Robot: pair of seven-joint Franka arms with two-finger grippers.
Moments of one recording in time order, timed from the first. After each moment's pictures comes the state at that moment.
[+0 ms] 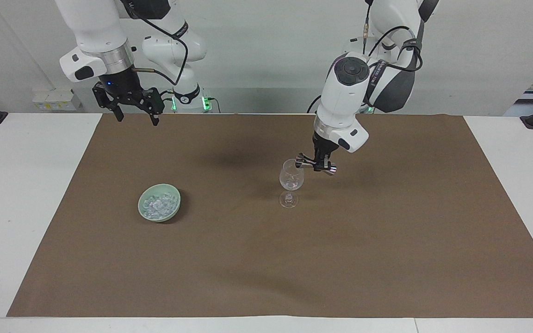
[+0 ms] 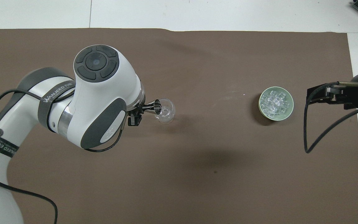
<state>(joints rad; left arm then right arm) -0.05 0.28 -0.56 -1.60 0.10 1.84 -2.09 0.06 -0.02 0.02 -1.55 -0.03 1.56 0.23</state>
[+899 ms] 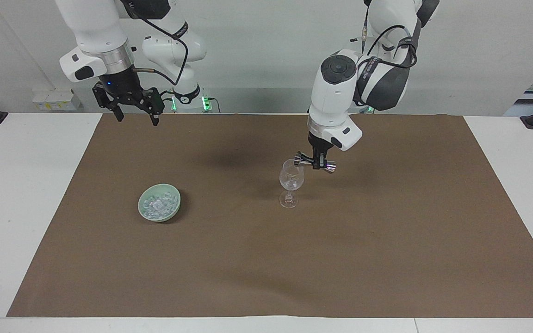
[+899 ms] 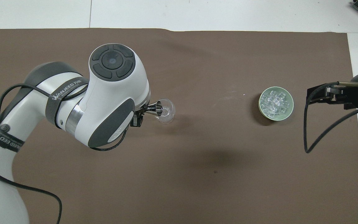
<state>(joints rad) -0.05 0.32 -0.61 -1.54 0.19 1.75 -2.12 0.06 -0.02 0.02 -1.55 -0.03 1.56 0.23</state>
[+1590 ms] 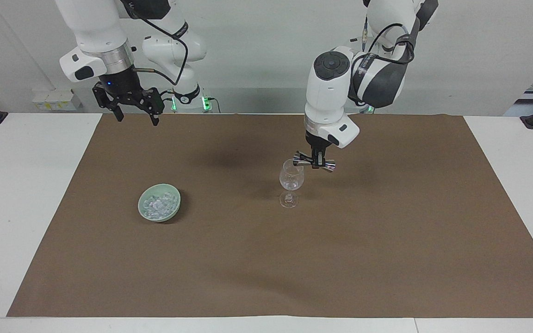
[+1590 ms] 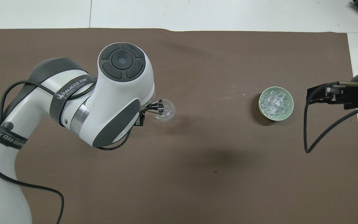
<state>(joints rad) -0.05 0.35 -0.64 -1.49 0.25 1.72 -2.18 0.06 -0.02 0.02 -1.55 -0.03 1.56 0.23</state>
